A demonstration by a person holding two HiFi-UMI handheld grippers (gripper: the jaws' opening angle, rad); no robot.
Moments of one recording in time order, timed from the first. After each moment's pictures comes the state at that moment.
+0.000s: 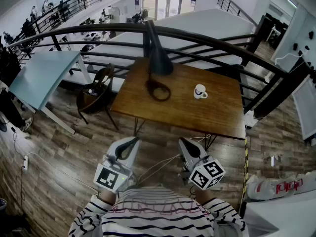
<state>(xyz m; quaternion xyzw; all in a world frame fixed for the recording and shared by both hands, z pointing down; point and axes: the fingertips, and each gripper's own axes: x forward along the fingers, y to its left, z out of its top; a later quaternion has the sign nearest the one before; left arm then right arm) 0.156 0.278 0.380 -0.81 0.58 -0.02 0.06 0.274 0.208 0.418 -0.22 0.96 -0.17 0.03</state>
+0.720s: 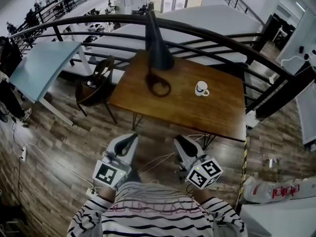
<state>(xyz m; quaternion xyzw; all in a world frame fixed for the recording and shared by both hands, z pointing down) 0.153 0.247 0.417 -0.80 0.60 0.00 0.04 0.269 0.186 0.444 -0.18 0.96 -0.19 0.04</state>
